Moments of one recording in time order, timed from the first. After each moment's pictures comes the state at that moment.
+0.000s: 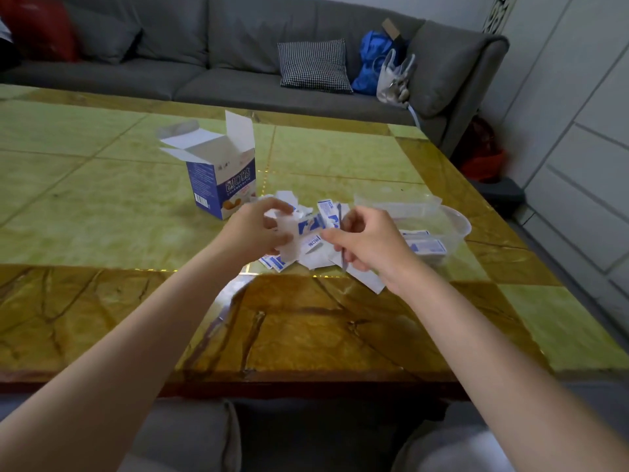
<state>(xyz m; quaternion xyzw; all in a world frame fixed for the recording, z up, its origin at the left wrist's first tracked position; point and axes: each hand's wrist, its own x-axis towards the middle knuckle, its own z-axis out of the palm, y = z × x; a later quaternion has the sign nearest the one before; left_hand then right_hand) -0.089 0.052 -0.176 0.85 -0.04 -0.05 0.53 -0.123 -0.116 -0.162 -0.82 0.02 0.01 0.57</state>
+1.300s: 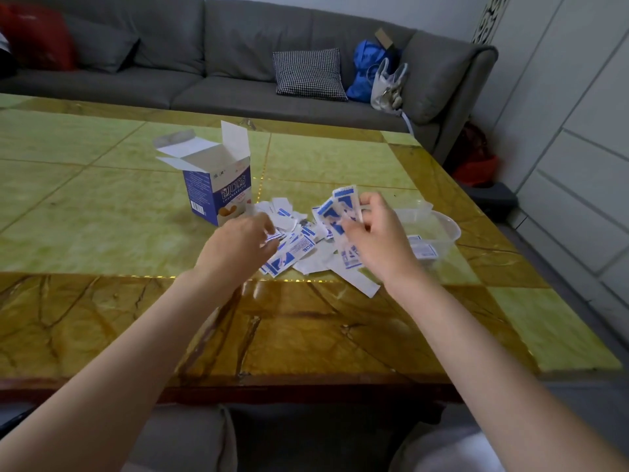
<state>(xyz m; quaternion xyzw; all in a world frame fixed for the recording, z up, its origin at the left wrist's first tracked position) -0.093 0.062 -0.187 0.96 -0.13 0.12 0.21 -0.129 -0.121 -0.156 -0.85 0.00 -0.10 0.51</state>
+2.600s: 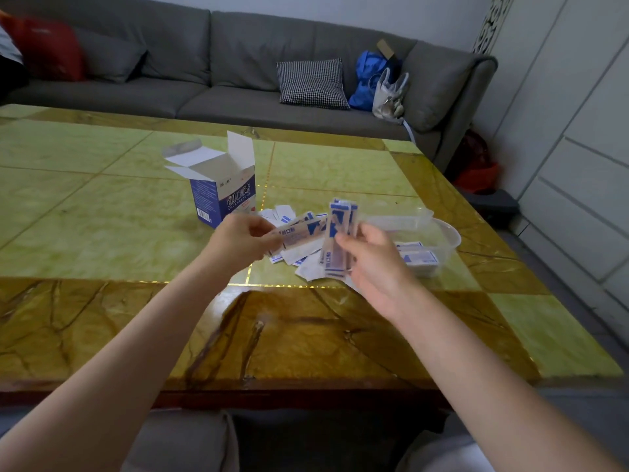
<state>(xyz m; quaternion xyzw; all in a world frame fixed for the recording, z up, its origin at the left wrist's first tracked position) -0.095 0.062 -0.169 0.86 -0.03 0.02 0.52 -0.137 -0.108 -0.163 -0.64 0.06 0.02 0.76</state>
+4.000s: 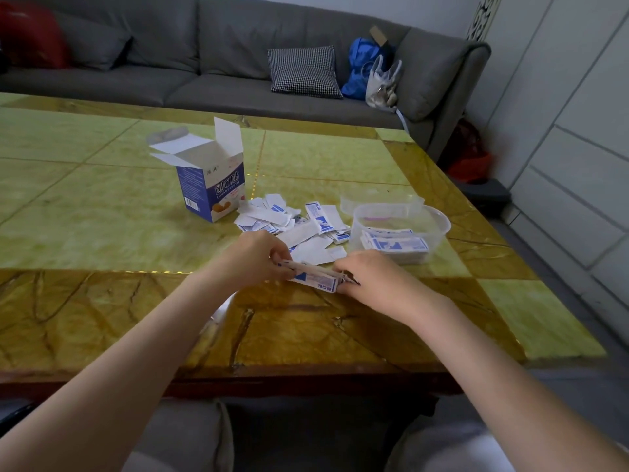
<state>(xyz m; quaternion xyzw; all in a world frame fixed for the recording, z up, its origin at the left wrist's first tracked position) -0.100 0.043 -0.189 0.95 -0.18 -0.07 0.24 -0.150 -0.145 -0.179 -0.98 -0.17 0.04 0.10</state>
